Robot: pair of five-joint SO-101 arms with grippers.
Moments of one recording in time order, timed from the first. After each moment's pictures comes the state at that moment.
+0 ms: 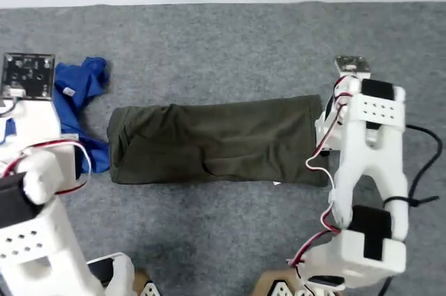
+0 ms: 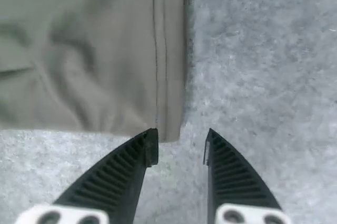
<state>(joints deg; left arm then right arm) -21.1 -44.4 12.7 99.2 -8.2 8.4 3.6 8.7 84.0 9.0</state>
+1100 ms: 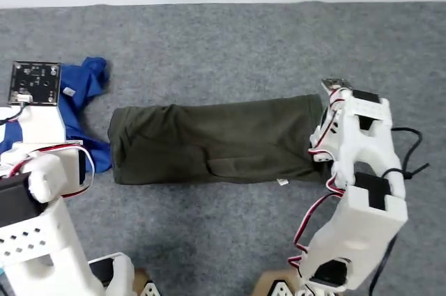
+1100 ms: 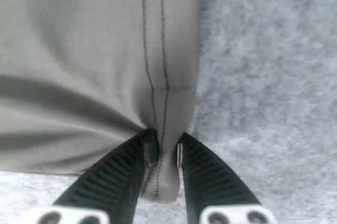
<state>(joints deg) -21.1 -45.1 16.3 99.3 -8.2 12.2 22.7 7.1 74.2 17.8</state>
